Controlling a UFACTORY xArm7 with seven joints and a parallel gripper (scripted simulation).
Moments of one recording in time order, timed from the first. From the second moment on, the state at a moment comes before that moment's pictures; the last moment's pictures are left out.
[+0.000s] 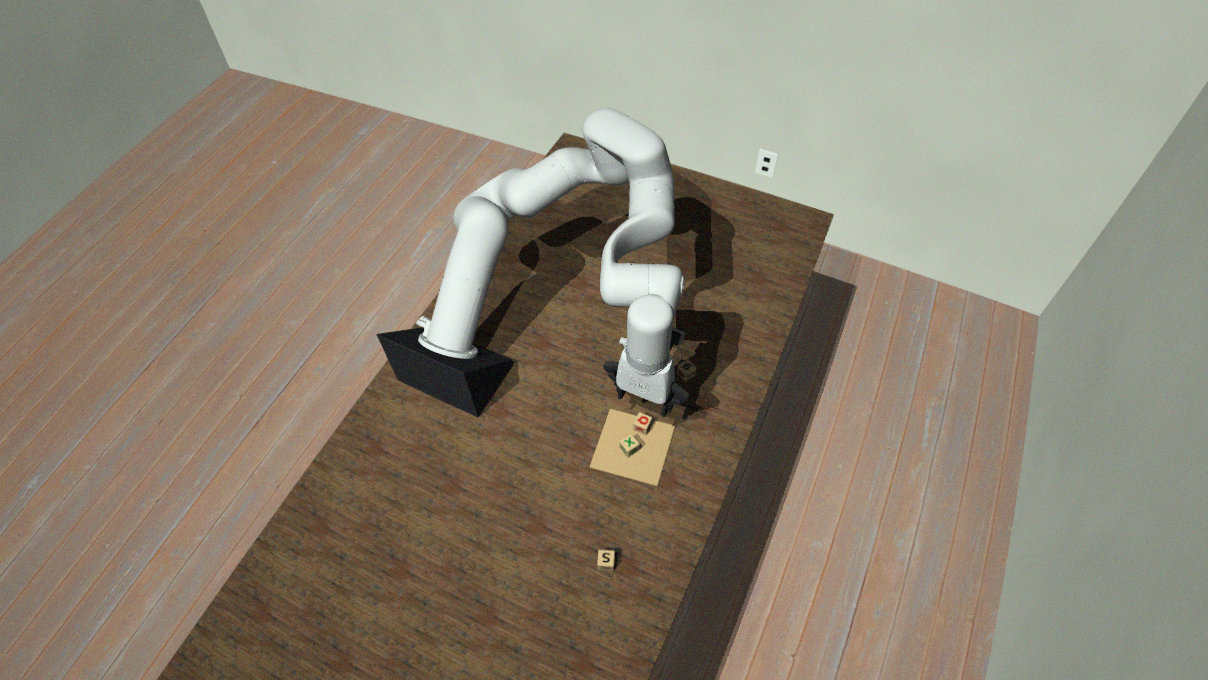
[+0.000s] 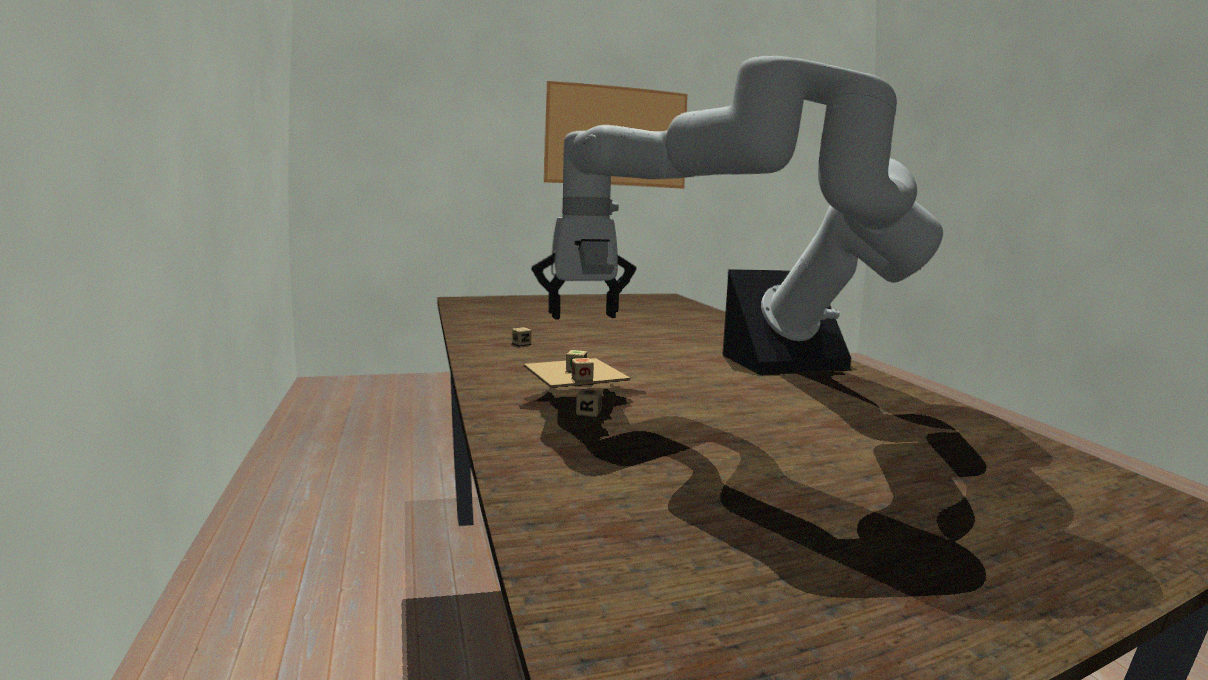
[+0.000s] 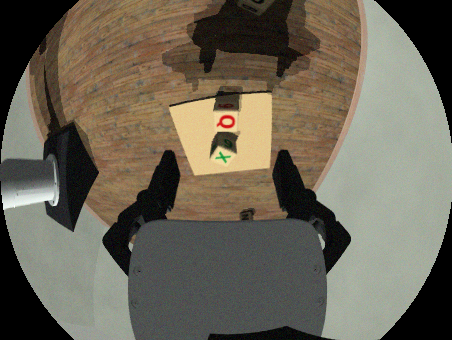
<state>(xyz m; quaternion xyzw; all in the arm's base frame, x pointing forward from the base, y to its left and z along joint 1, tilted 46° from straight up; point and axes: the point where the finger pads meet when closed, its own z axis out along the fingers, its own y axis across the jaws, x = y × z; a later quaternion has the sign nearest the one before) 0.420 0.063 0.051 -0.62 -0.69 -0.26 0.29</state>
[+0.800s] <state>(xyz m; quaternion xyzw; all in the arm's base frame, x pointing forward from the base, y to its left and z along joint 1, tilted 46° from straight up) 0.420 0.059 0.046 -0.51 -0.77 -0.30 0.25</state>
